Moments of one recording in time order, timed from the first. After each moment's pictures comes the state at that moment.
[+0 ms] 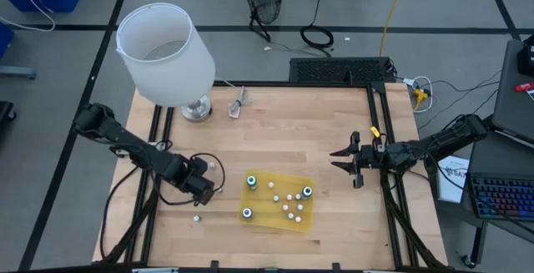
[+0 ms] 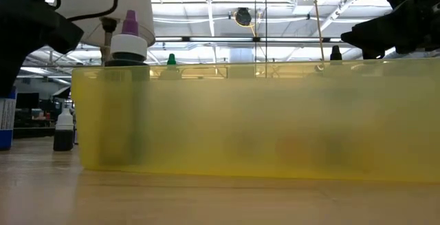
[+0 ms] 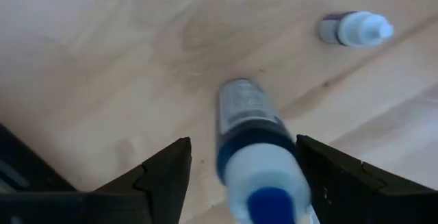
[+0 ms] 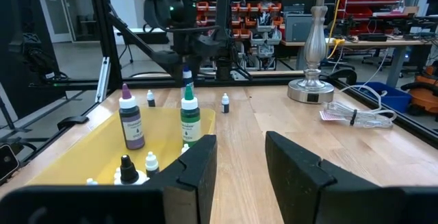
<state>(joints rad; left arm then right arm) -0.47 1.36 0.84 -1.01 0.05 -1.46 0.36 0.34 0.02 0.31 0.39 0.04</state>
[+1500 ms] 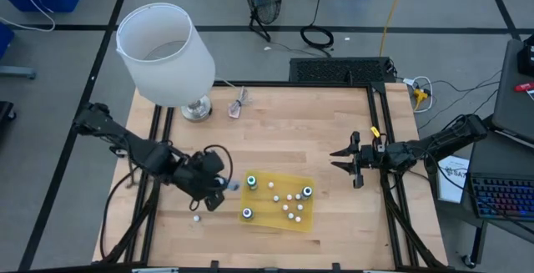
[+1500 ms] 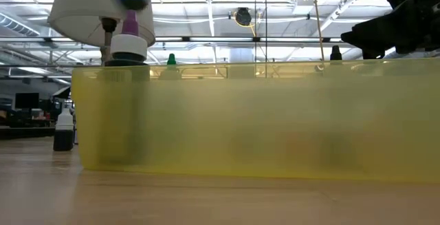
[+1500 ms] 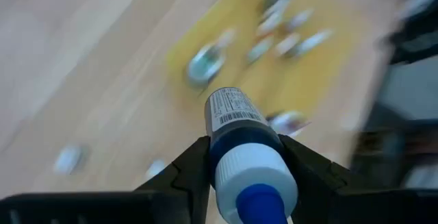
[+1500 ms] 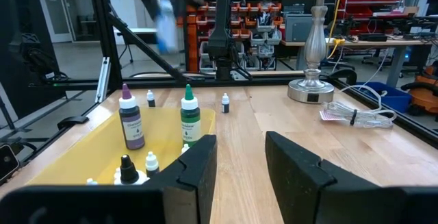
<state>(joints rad) -0.50 1.36 1.28 -0.95 -0.29 -1.03 0.36 0.34 0.02 0.31 0.39 0.04</state>
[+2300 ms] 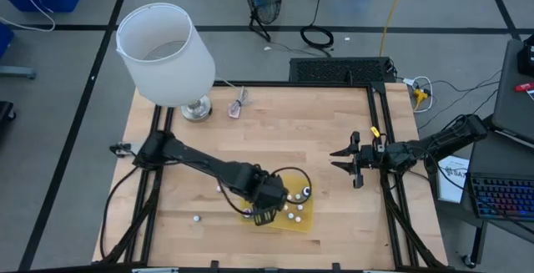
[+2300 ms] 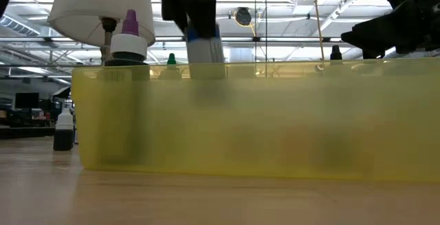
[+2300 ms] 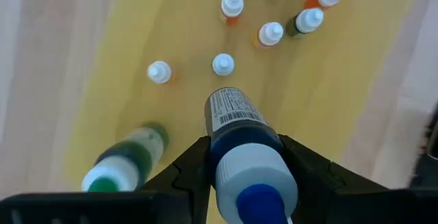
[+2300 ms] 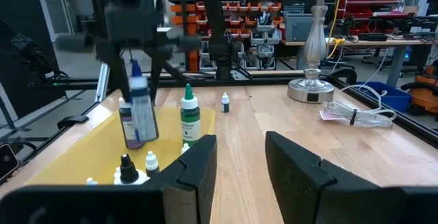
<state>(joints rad) -0.34 2.08 1.91 -1.15 -0.05 -0.59 0.36 0.34 0.01 0.31 0.39 0.04</state>
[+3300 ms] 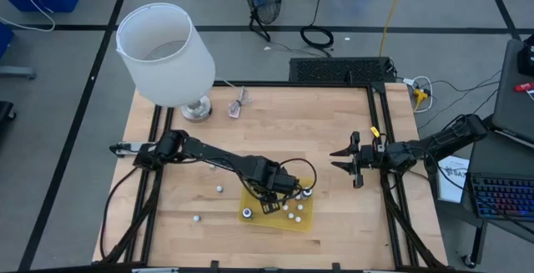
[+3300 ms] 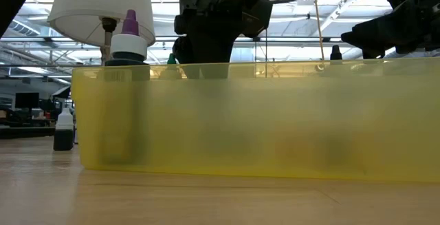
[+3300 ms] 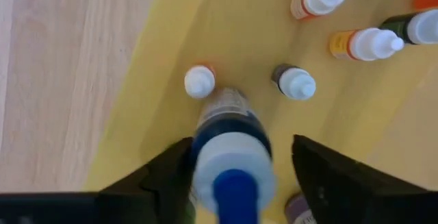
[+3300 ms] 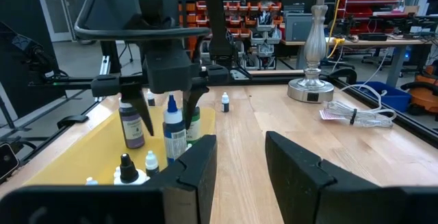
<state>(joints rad) -0.24 2.20 1.91 -1.16 -0.02 -0.56 0.36 0.34 0.01 0.30 0.39 0.04</state>
